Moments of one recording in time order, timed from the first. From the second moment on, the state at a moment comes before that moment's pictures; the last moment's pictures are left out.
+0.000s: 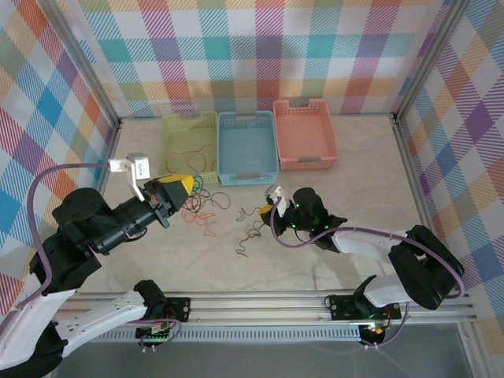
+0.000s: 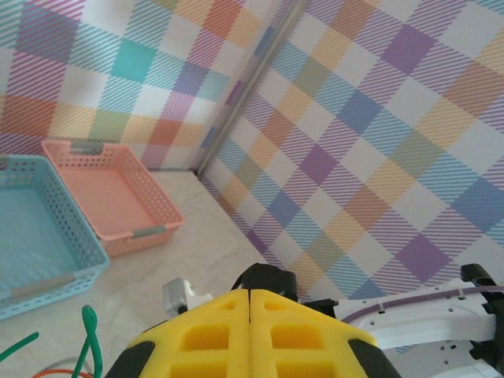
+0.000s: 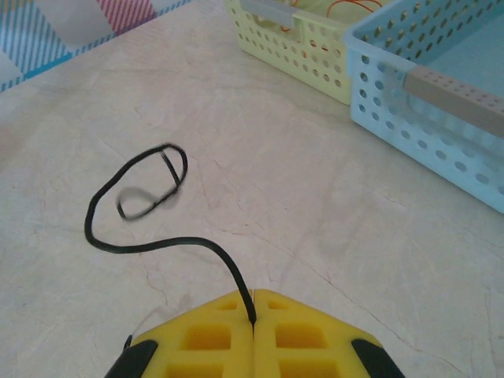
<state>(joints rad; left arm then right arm) -0.82 0.70 1.29 -0.64 -0.01 -0.53 0.74 1.38 0.56 0.35 -0.32 0.03</state>
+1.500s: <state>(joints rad) -0.82 1.25 0.75 -0.26 0.21 -0.69 0.73 0.70 0.42 0.34 -0.10 0.05</state>
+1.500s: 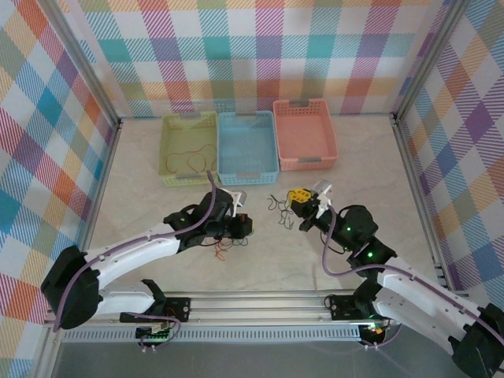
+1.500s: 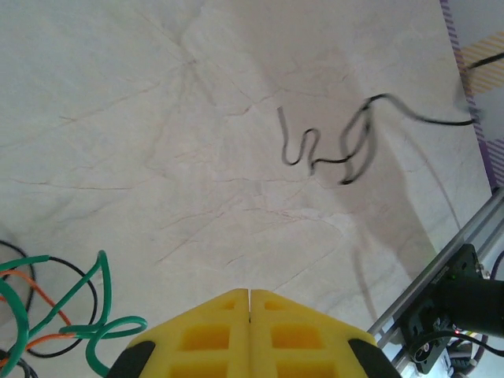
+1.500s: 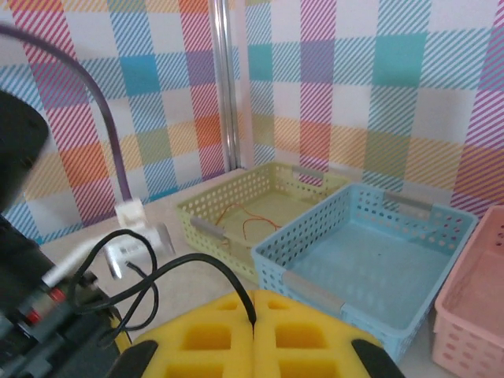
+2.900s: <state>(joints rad) -0.83 0.96 0.95 -0.15 0.58 -0.70 0.73 0.73 0.65 0.12 -0.34 0.26</state>
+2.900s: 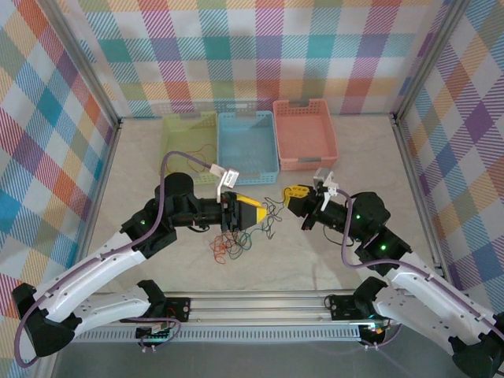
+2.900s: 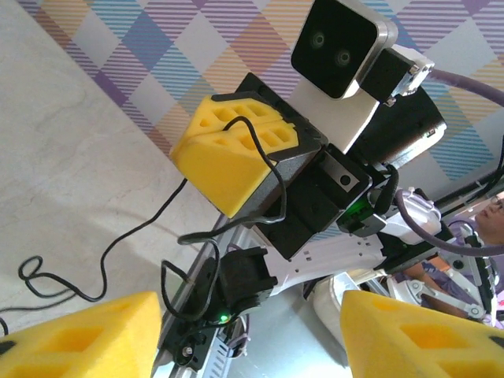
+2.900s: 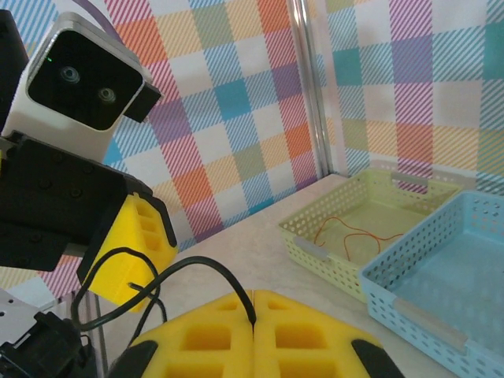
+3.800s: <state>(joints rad) -0.84 1.02 0.95 -0.19 0.51 -0.63 0.73 0.75 0.65 0.15 -0.40 0.29</state>
